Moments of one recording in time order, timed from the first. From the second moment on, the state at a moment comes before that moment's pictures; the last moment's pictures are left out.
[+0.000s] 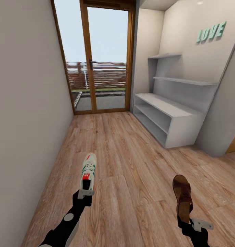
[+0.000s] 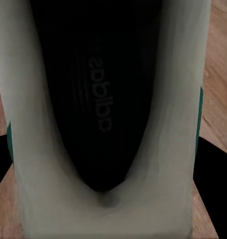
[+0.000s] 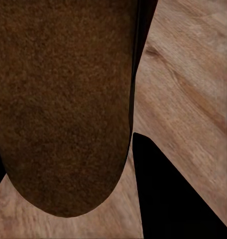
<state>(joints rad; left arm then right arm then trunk) -0.46 -0.06 -0.01 -0.55 -0.09 -0.22 0.01 -0.24 -0.06 -0.44 -0.62 0.12 -0.29 0.09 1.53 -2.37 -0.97</state>
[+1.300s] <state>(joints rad) -0.39 -0.04 0.00 -0.54 -0.07 -0.23 0.01 -0.24 -0.06 -0.44 -0.50 0.18 -0.39 0.09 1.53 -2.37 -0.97</state>
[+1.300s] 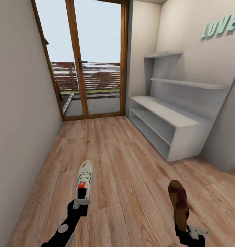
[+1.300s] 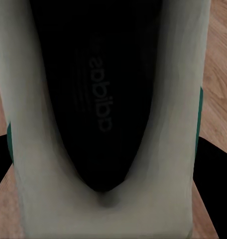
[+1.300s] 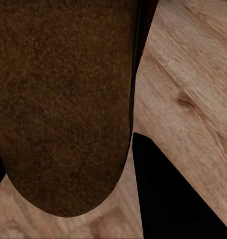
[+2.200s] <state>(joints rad) -0.39 -0.04 0.00 -0.54 -0.07 -0.23 0.01 -0.24 -0.06 -0.44 -0.50 0.18 -0.39 0.09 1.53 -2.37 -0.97</state>
